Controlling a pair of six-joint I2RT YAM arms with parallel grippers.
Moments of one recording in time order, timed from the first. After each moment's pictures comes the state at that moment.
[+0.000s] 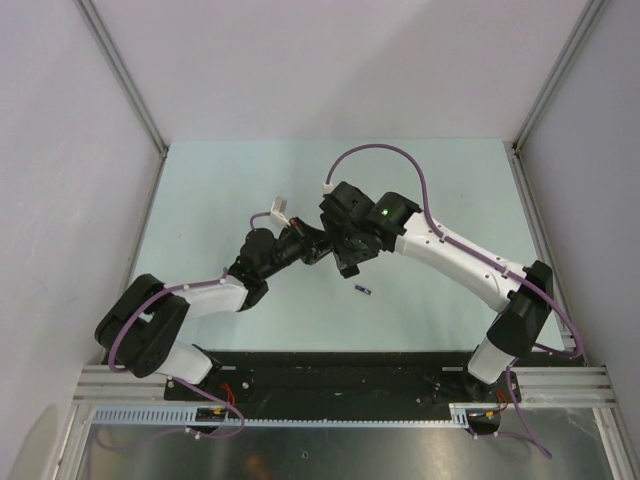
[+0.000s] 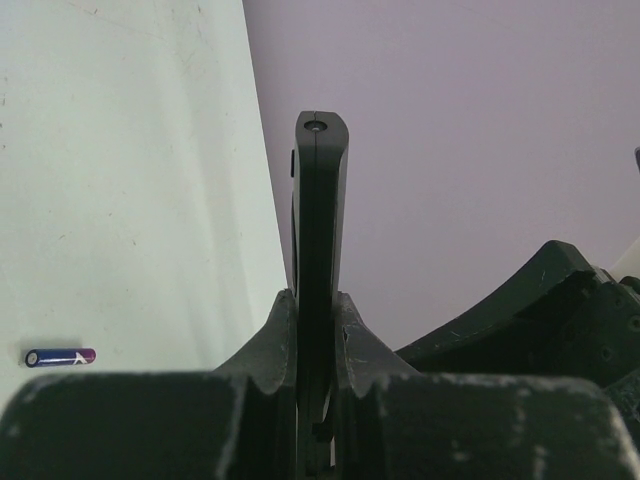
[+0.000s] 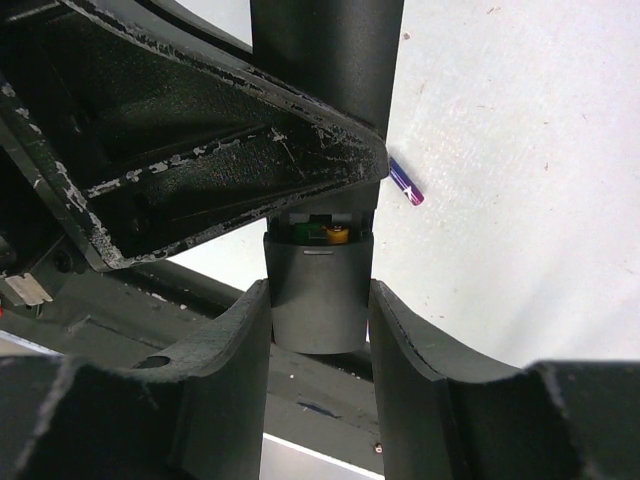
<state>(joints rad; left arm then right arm) -0.62 1.44 0.53 0.86 0.32 -1.34 0.92 1.66 1.67 -1.10 0.16 0.49</state>
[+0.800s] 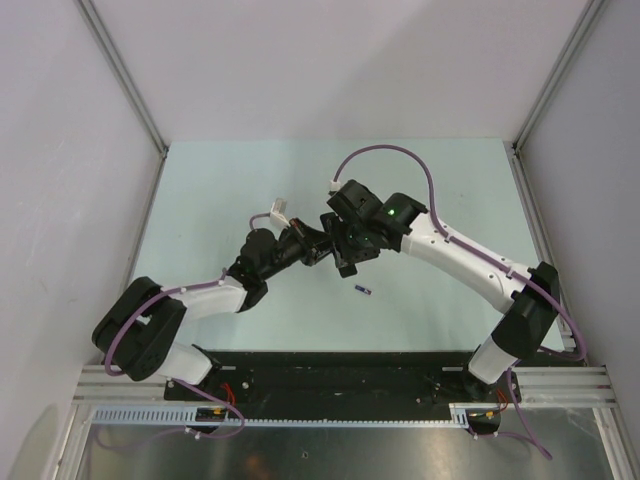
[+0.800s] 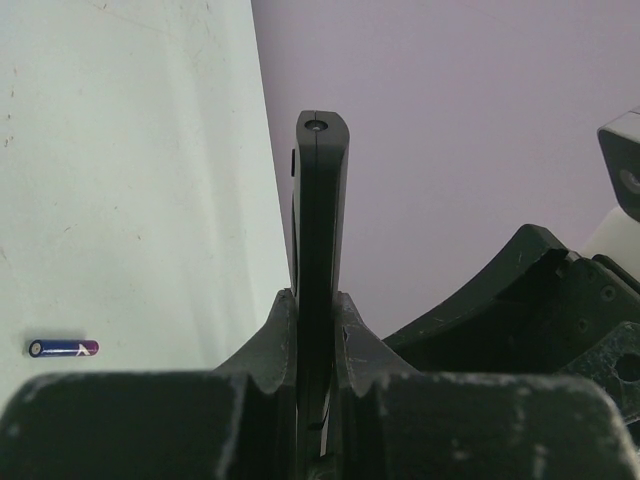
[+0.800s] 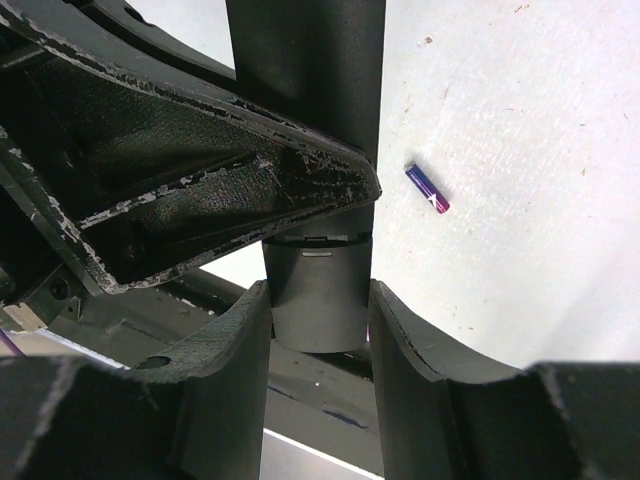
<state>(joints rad) -0.63 1.42 0.53 0.82 0.30 -1.34 0.88 1.63 1.59 -1.01 0.09 0.53</state>
